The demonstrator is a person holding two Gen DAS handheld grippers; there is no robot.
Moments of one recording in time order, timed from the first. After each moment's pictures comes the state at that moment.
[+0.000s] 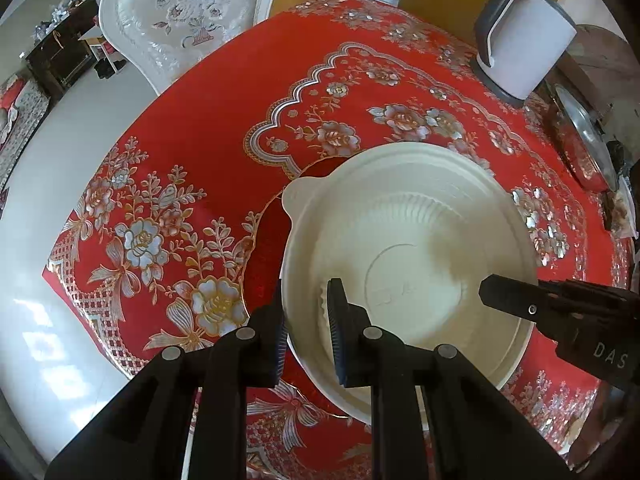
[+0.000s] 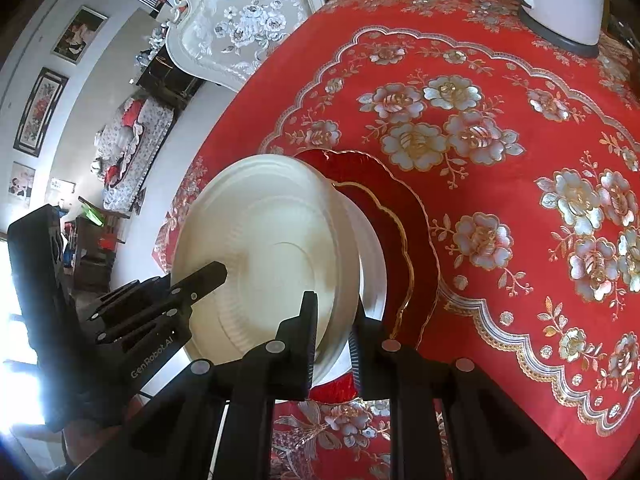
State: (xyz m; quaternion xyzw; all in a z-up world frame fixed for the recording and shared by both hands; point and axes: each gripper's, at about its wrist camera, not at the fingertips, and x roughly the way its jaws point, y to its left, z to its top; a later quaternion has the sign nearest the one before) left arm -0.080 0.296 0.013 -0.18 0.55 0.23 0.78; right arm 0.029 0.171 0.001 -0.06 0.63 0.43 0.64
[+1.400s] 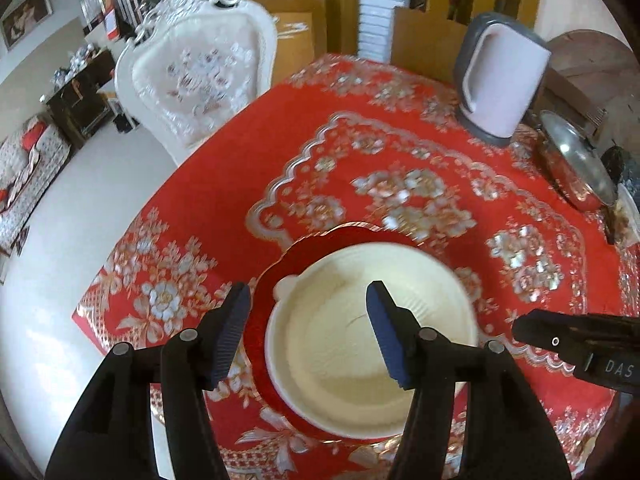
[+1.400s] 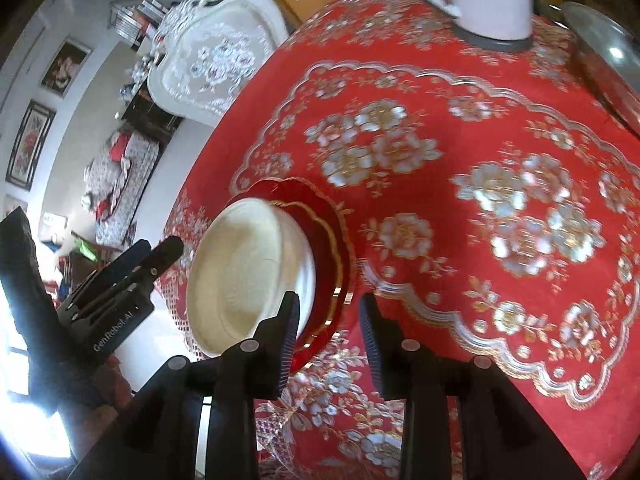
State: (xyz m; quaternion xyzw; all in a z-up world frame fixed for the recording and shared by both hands) left arm -0.064 0.265 0.065 -0.11 0.47 0.26 0.83; right arm 0.051 0.098 0.035 -0.02 0.62 0.39 0.69
